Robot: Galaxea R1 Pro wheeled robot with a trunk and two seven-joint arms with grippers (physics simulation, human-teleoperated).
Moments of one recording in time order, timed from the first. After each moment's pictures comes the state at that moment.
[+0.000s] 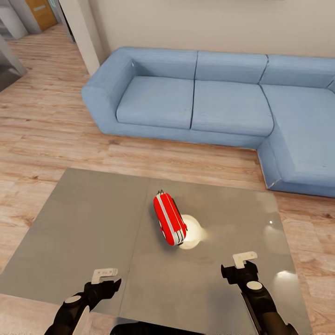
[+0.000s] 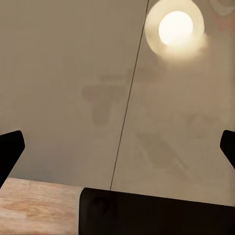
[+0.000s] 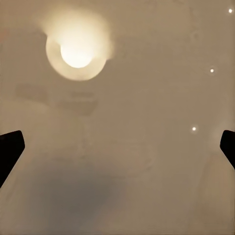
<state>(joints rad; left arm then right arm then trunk) -0.17 0.04 0.00 -1.20 0.12 0.48 -0.04 -0.19 0.00 0.00 -1.34 0.26 0.55 -0.02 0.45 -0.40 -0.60</state>
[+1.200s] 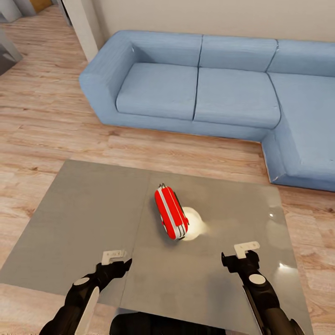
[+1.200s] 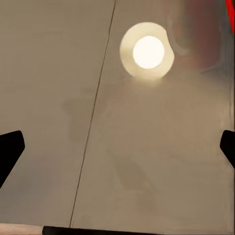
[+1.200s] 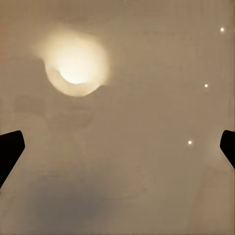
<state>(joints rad) -0.23 -0.02 0.00 -1.29 0.12 0.51 -0.07 -0.19 0.00 0.00 -1.47 0.27 0.56 -0.03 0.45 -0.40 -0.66</state>
